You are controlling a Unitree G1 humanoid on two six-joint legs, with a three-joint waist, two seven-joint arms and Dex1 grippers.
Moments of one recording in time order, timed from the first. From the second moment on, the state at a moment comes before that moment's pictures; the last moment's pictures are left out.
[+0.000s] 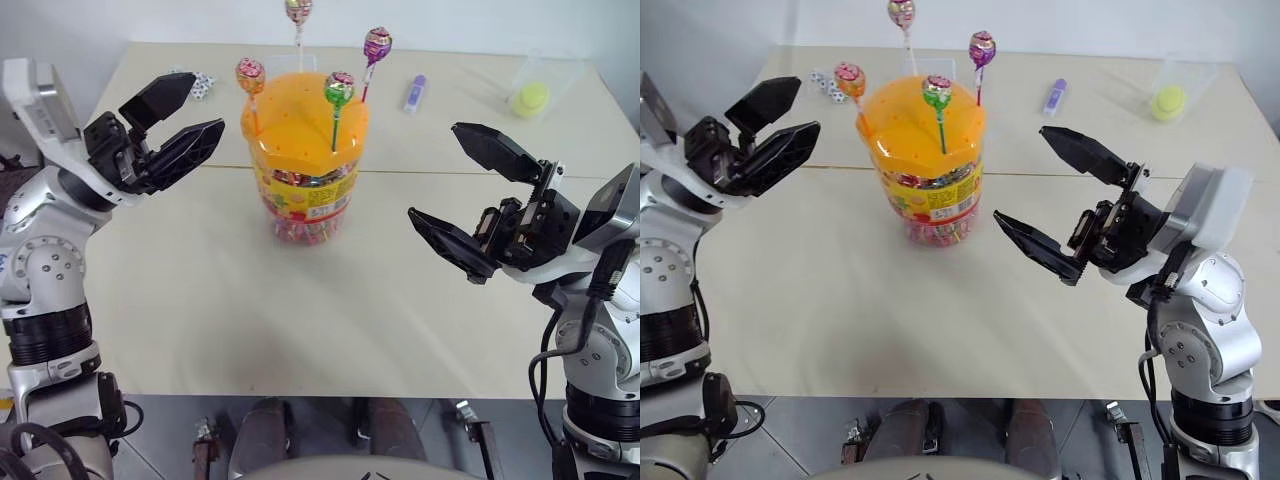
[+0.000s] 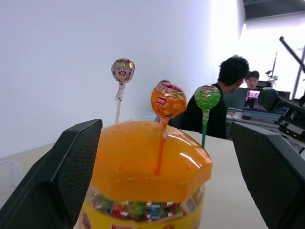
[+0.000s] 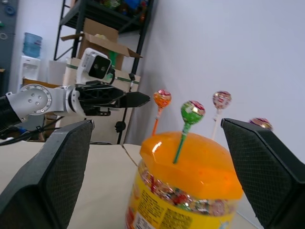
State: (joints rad) left arm -0.63 0.64 0.30 -0.02 -0.88 0.47 -0.91; right arm -0.27 -0.55 -0.20 -0.55 0.78 0.13 0.81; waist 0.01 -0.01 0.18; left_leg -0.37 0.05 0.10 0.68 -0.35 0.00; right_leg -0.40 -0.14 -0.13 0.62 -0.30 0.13
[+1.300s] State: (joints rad) left arm -0.12 0.91 0.52 0.09 -0.77 0.77 -0.70; right arm -0.28 -0.70 -0.07 -0.43 0.69 0.09 1.18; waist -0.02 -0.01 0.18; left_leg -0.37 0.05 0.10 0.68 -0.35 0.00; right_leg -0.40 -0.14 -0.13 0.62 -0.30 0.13
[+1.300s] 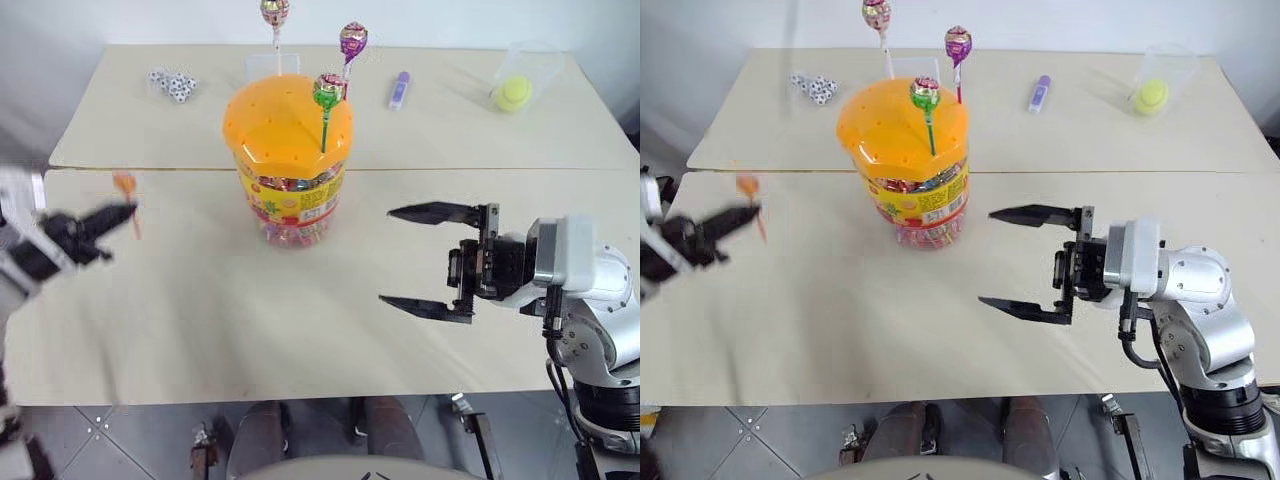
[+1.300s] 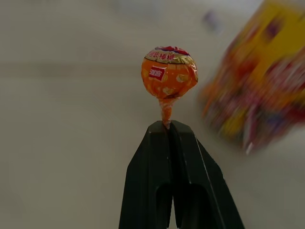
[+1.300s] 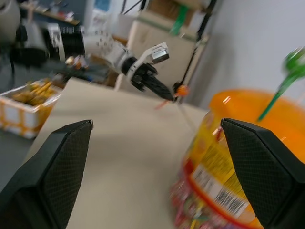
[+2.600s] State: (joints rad) left arm -1.09 0.55 0.13 0.47 -0.56 0.45 -0.99; right arm -0.28 -0.55 -0.34 -0.56 0.88 0.24 0.62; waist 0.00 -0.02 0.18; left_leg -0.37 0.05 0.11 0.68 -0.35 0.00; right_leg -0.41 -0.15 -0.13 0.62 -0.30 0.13
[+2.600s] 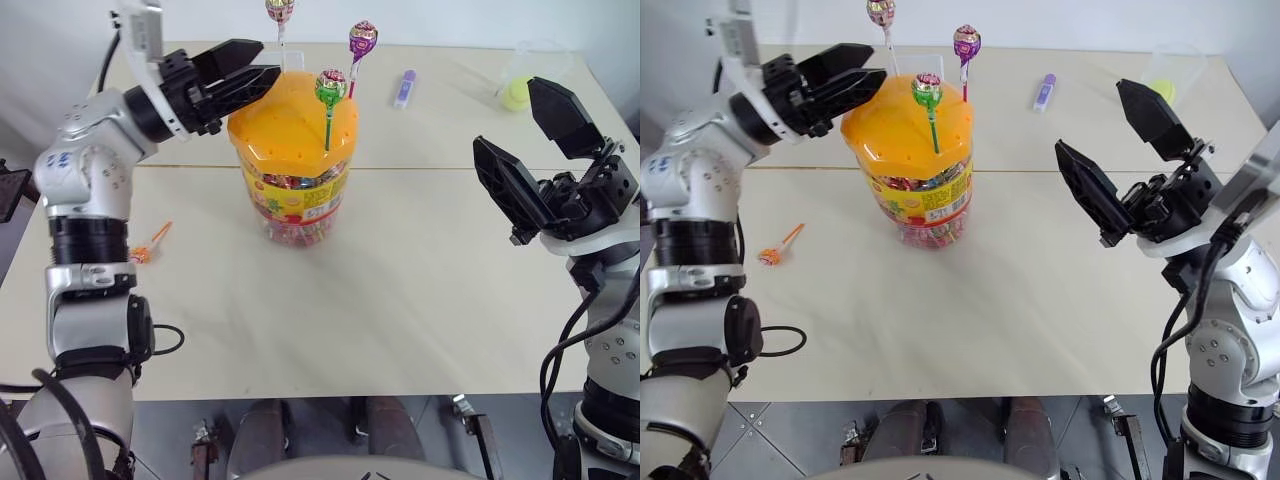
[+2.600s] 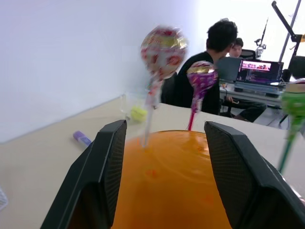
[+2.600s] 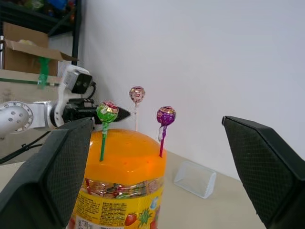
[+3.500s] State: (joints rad) left arm -0.77 0.78 0.41 0.42 -0.60 0.55 -0.91; right arm -0.32 -0.58 -0.12 -0.50 0.73 0.11 0.96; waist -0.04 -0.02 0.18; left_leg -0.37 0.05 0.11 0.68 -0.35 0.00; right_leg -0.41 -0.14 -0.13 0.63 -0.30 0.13
